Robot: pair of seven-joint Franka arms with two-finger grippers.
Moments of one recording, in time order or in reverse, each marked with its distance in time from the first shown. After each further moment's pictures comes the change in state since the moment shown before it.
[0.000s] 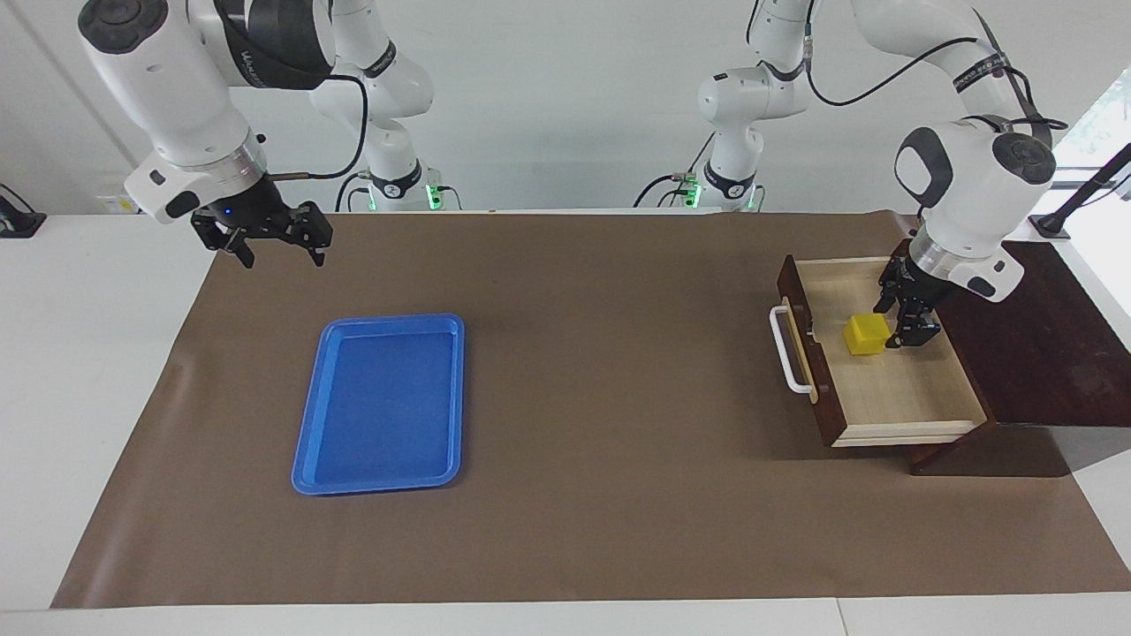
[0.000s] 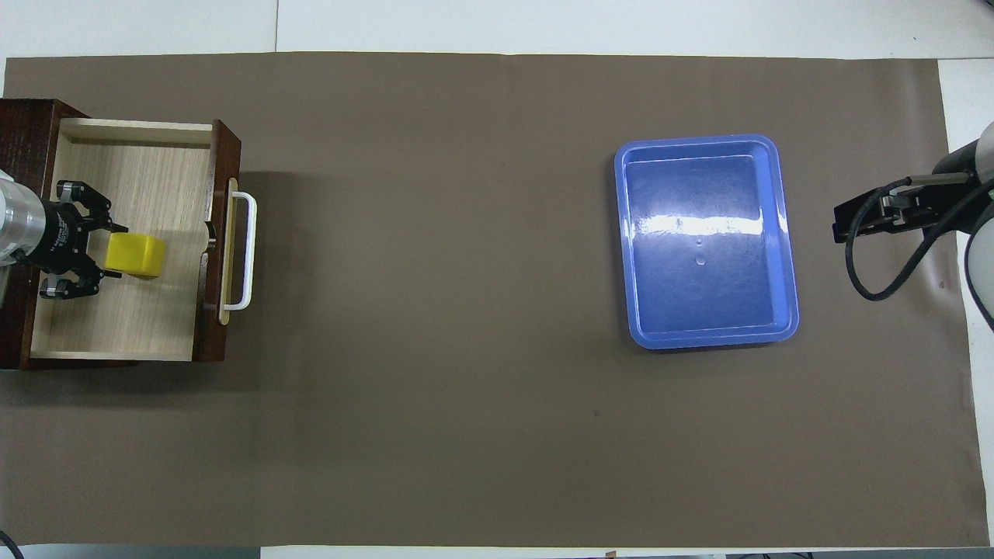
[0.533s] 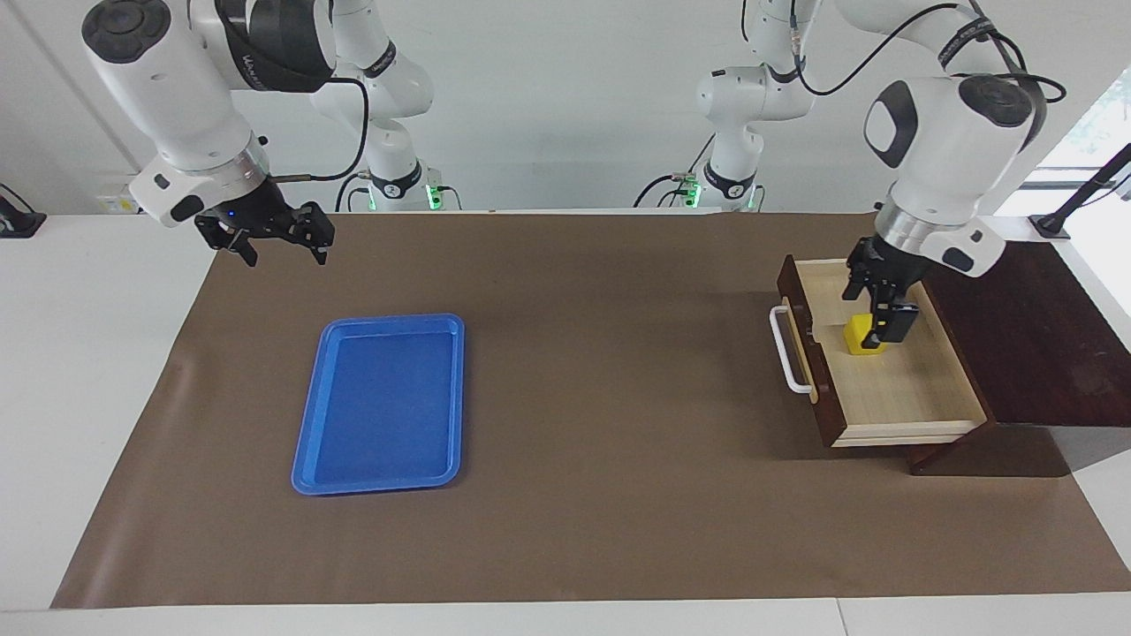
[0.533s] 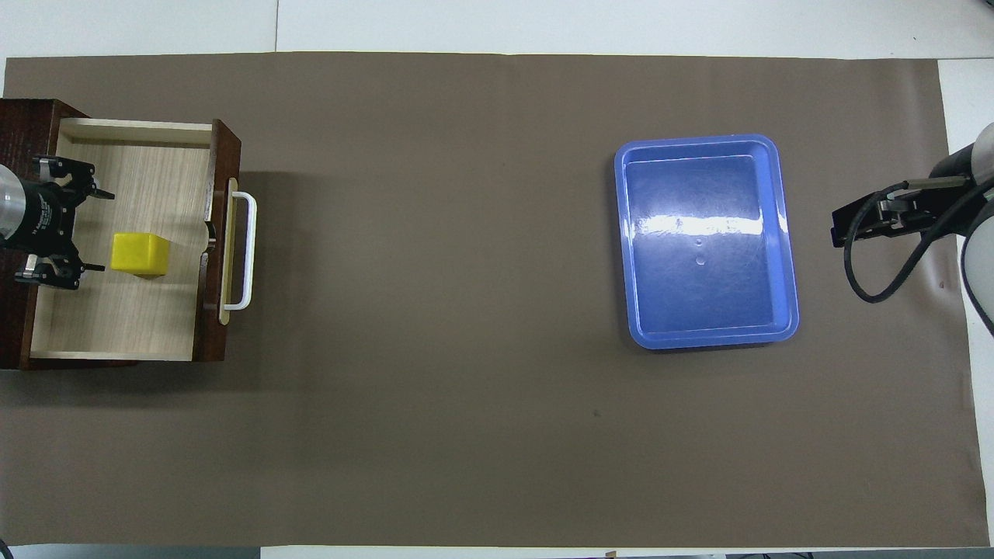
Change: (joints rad) left arm -0.232 0.030 -0.027 0.219 -0.016 -0.115 -0.278; right arm 0.000 0.000 0.000 -0.007 0.000 -0.021 0.000
